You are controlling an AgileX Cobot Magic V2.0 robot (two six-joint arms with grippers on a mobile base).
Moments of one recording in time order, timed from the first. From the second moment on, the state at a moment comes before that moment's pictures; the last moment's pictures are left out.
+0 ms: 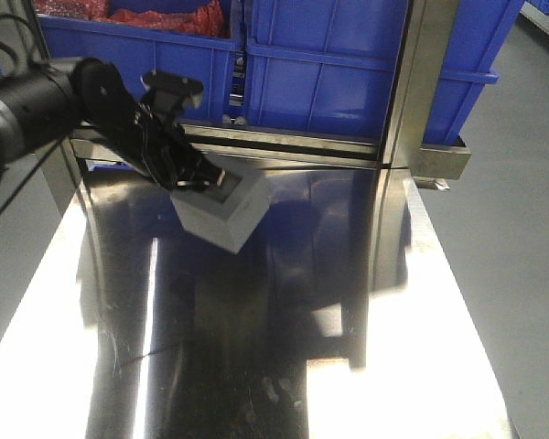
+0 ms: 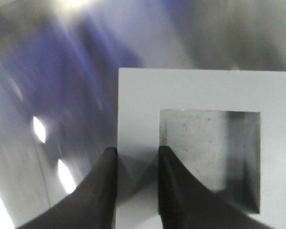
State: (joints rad) left arm -0.31 1.94 -1.71 -0.22 0.82 0.21; right arm -0.09 -0.02 0.03 0.02 0.22 0.02
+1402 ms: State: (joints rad) left arm -0.31 0.70 -0.66 -0.26 0.22 0.21; right arm -0.09 -0.02 0.03 0.02 0.22 0.02
